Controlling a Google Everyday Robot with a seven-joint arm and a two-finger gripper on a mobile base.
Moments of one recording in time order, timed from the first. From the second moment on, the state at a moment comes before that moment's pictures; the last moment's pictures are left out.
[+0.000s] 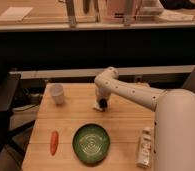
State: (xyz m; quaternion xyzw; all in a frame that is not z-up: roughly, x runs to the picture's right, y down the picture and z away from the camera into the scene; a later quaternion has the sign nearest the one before) arm 0.035 0.071 0.920 -0.12 -0.21 -0.72 0.66
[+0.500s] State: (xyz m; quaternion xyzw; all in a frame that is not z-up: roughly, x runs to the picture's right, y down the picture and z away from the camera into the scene) arm 0.033 0.071 0.920 -0.12 -0.21 -0.72 0.65
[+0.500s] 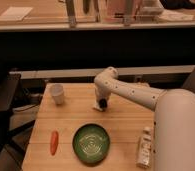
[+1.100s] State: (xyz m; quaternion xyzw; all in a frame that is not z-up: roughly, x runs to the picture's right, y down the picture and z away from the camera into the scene) arm 0.031 0.072 0.921 -0.12 -0.21 -0.73 0.64
